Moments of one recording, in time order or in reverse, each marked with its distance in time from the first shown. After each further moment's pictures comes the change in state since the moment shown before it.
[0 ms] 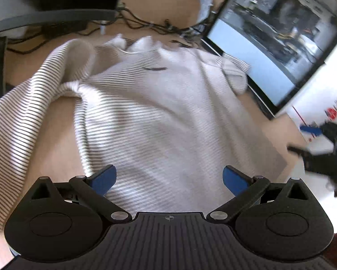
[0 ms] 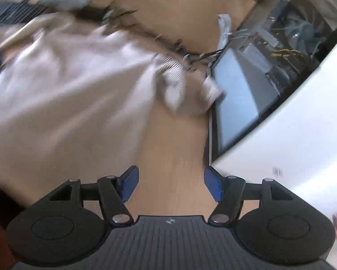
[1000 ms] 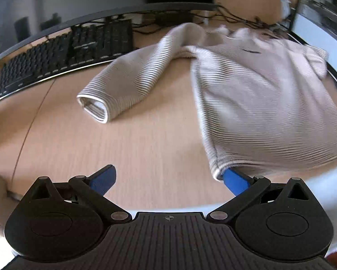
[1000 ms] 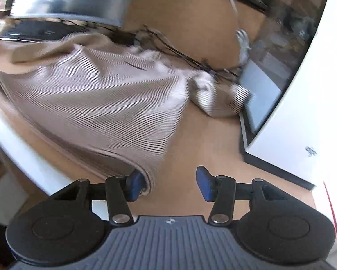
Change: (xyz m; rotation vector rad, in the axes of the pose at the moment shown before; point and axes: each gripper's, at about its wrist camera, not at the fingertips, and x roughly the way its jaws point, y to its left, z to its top) left arm -0.075 -0.028 -0.092 -0.116 -0.025 0.580; right arm 0.003 -0.005 -0.055 0.040 -0.245 0.185
